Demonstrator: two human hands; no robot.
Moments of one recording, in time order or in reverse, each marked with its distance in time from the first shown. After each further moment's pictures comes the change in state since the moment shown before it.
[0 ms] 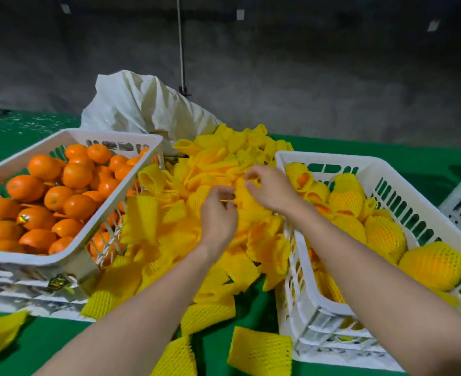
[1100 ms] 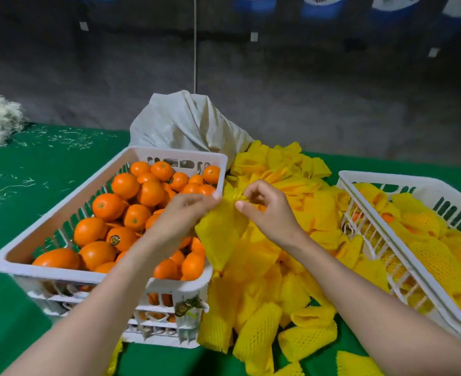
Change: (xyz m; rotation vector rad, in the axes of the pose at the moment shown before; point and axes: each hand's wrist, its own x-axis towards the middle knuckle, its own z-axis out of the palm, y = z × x) left_hand 0.093 -0.036 -0.275 -0.193 -0.477 -0.128; right_hand 0.020 -0.201 0.103 0.533 0.151 -0.032
